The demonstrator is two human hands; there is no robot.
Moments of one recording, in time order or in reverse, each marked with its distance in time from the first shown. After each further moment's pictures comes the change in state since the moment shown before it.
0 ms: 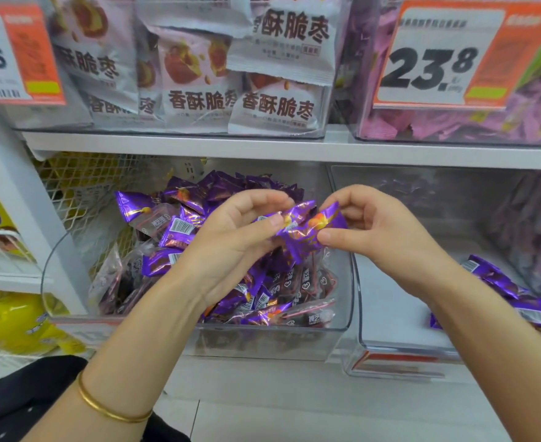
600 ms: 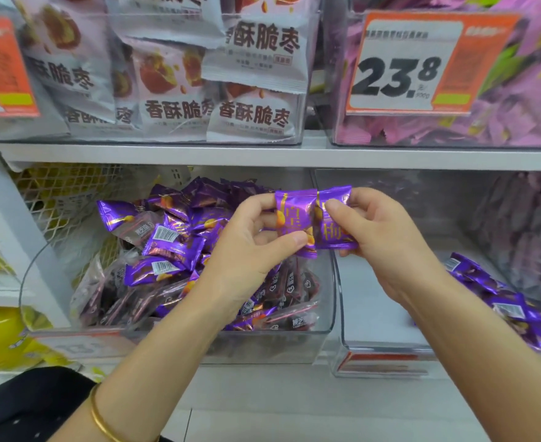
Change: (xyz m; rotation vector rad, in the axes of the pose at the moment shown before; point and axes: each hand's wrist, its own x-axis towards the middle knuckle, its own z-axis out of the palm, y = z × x) left_hand 0.001 -0.014 0.033 0.306 0.072 0.126; right_hand -0.004 0.001 -0.001 0.078 0.286 0.103
